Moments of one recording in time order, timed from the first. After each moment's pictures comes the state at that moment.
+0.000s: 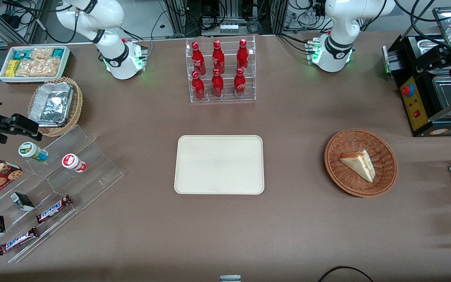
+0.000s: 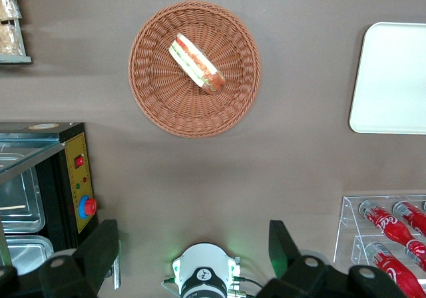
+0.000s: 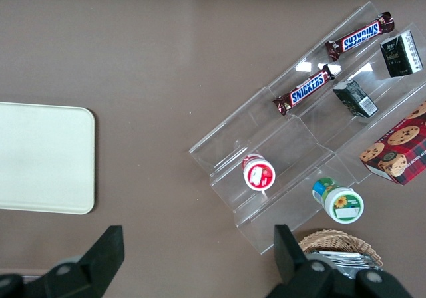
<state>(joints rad) -0.01 -0.12 0.02 -1.53 -0.02 1.30 0.00</state>
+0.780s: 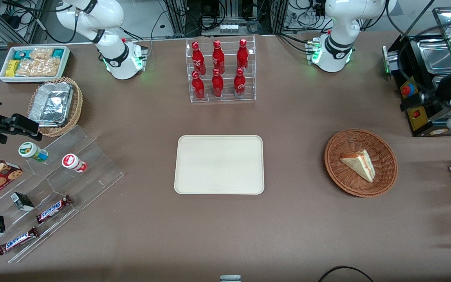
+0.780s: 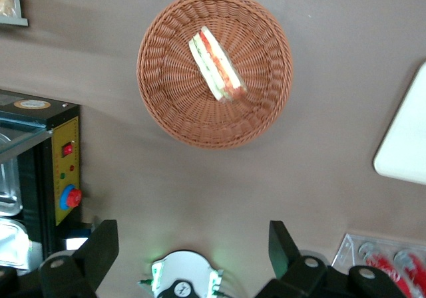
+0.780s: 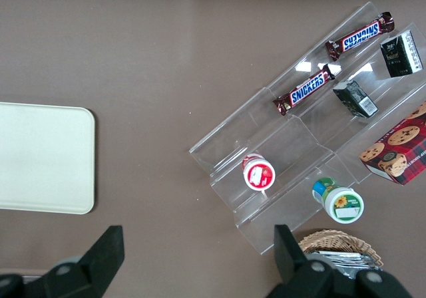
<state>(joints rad) -0.01 0.06 0.02 -1.55 0.00 1.40 -0.23</state>
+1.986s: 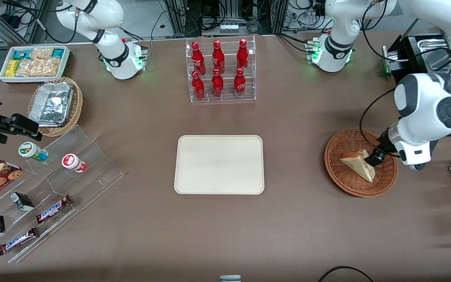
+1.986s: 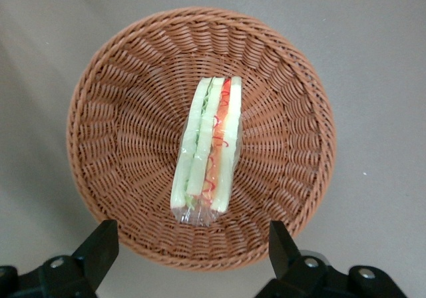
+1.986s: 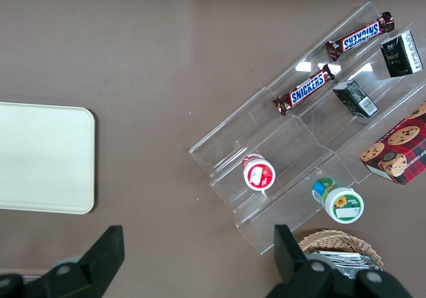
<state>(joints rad) -0.03 0.16 0.03 -2.10 0.00 2.19 -0.93</state>
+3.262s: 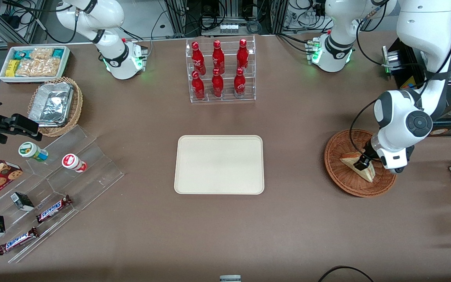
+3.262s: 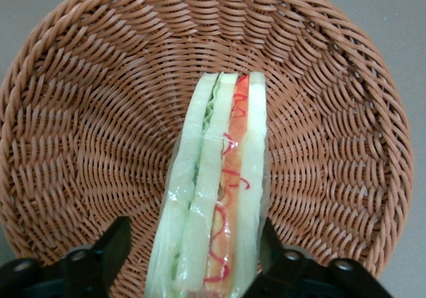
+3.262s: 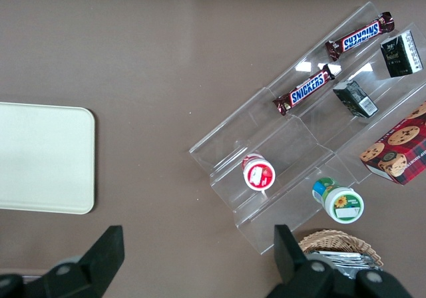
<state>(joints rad) -0.03 0.28 0.03 -2.20 0.00 2.44 -0.94</state>
